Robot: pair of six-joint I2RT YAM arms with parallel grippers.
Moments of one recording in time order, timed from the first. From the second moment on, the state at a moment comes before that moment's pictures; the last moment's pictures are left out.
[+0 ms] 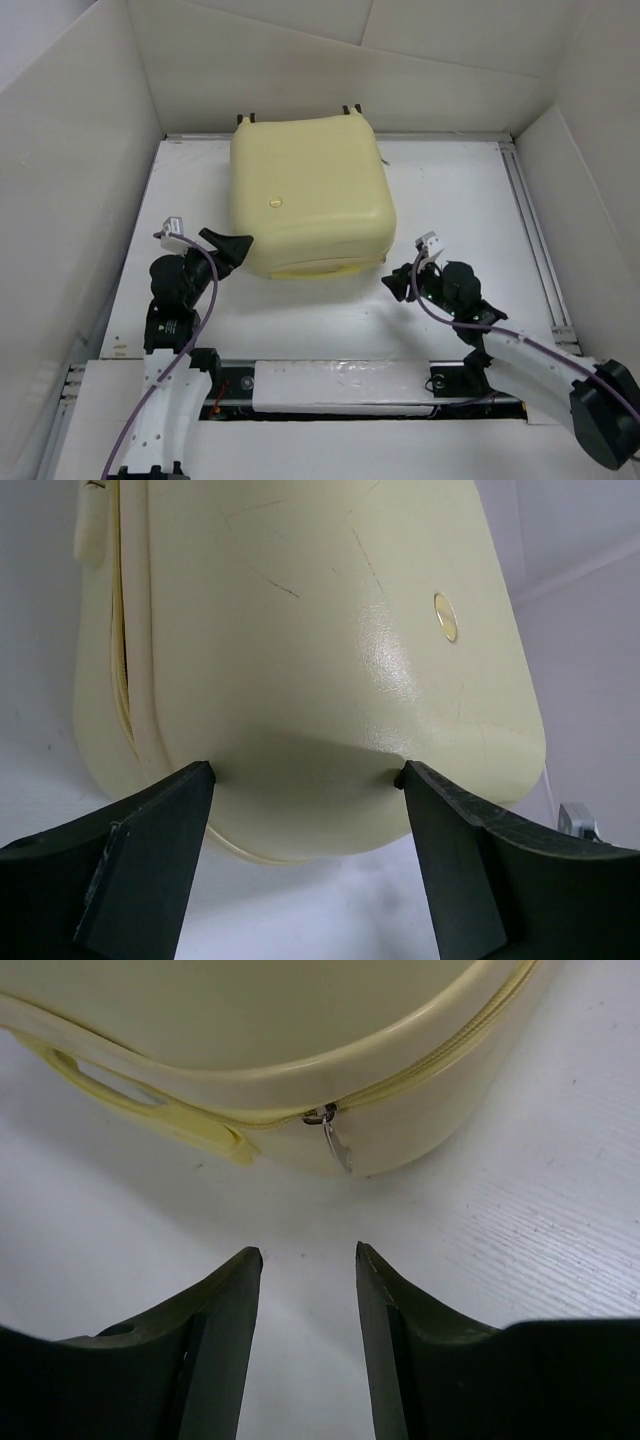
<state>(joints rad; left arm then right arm) 0.00 0.47 0.40 -0.15 0.33 -0.84 0.55 0.78 0.18 0.35 -0.18 0.25</state>
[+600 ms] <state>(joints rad) 0.00 0.56 0.44 -0.10 0.32 -0.79 0.50 1.11 0.27 0.62 -0.22 0.13</state>
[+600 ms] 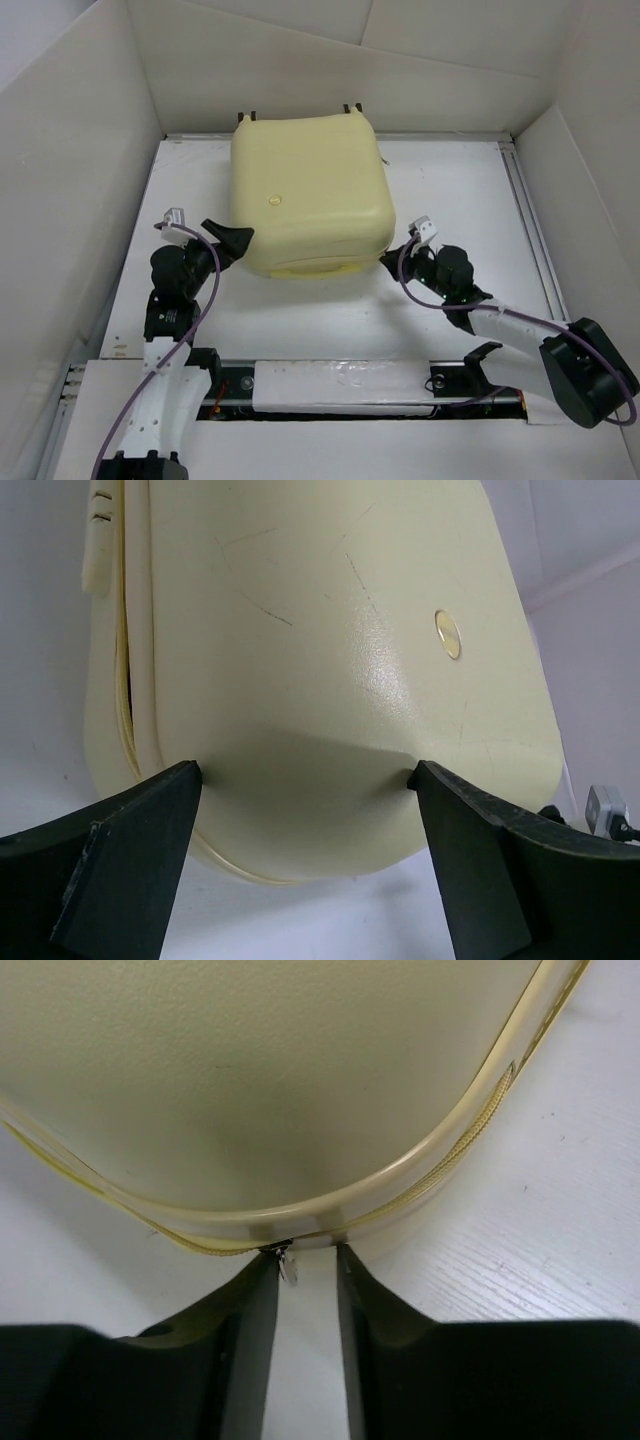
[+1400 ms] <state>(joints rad) 0.02 0.69 0.37 0.33 0.39 -0.86 1.05 1.07 0.26 0.58 0.47 0.37</state>
